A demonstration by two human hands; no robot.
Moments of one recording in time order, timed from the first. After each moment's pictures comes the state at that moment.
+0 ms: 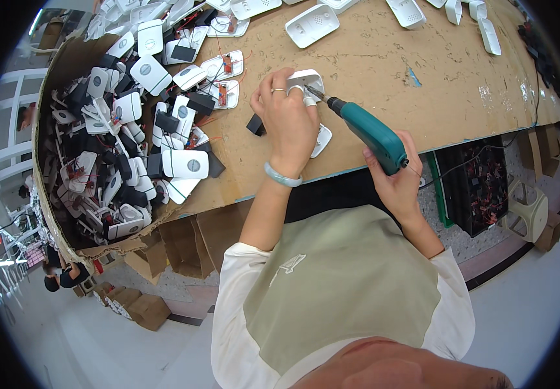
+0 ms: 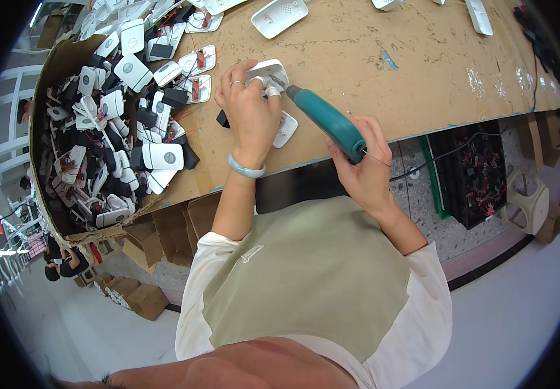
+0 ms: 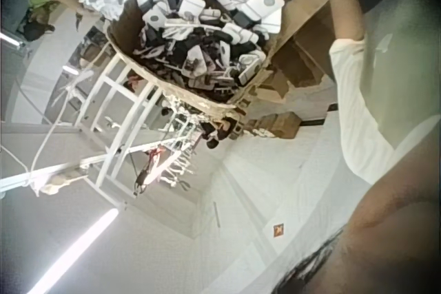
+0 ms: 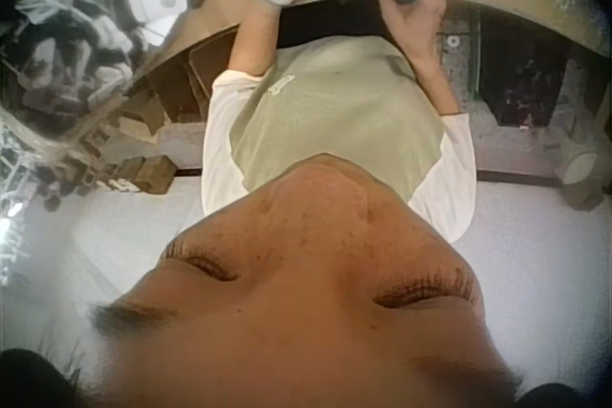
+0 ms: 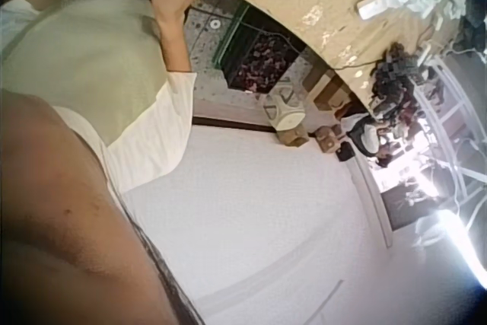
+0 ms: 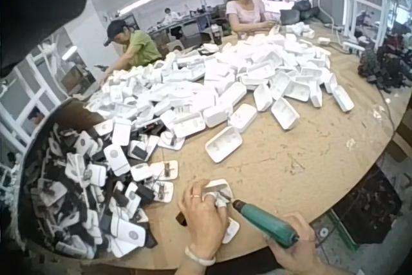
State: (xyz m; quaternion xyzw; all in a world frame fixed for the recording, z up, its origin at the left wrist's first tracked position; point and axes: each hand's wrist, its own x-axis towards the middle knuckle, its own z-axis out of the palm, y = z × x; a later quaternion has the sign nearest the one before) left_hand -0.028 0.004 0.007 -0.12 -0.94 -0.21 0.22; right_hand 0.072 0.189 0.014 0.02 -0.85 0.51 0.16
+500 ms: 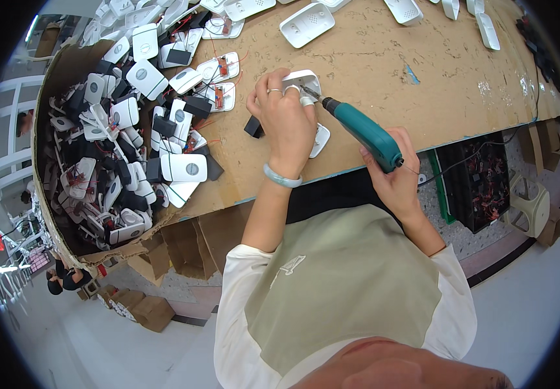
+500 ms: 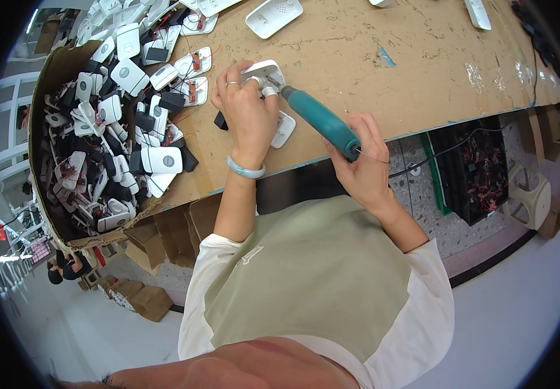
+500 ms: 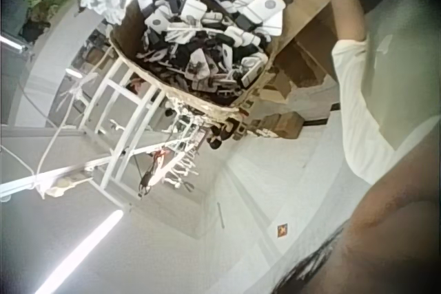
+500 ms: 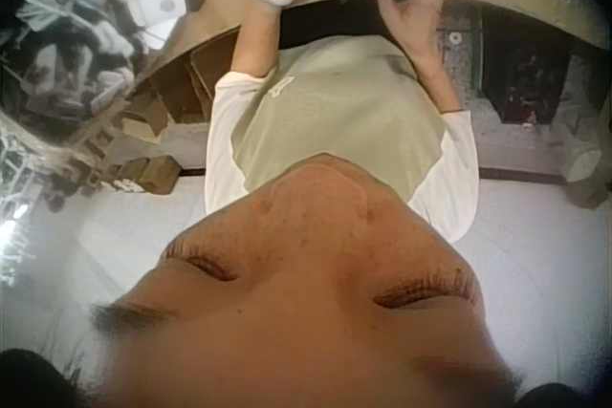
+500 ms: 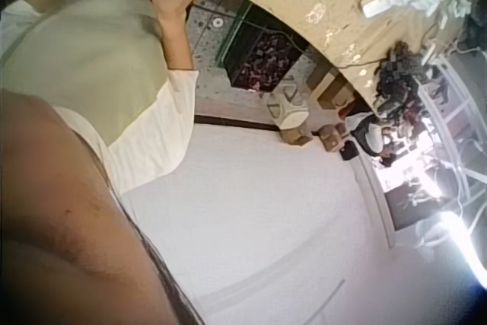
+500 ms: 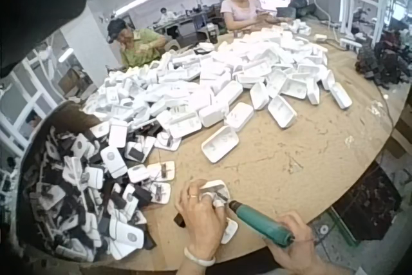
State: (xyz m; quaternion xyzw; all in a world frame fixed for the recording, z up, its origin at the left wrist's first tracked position) left_hand -0.031 0.007 0.006 -0.11 -0.95 -0.21 0.23; right_hand 0.068 0.192 0.012 0.04 -0.86 0.49 0.14
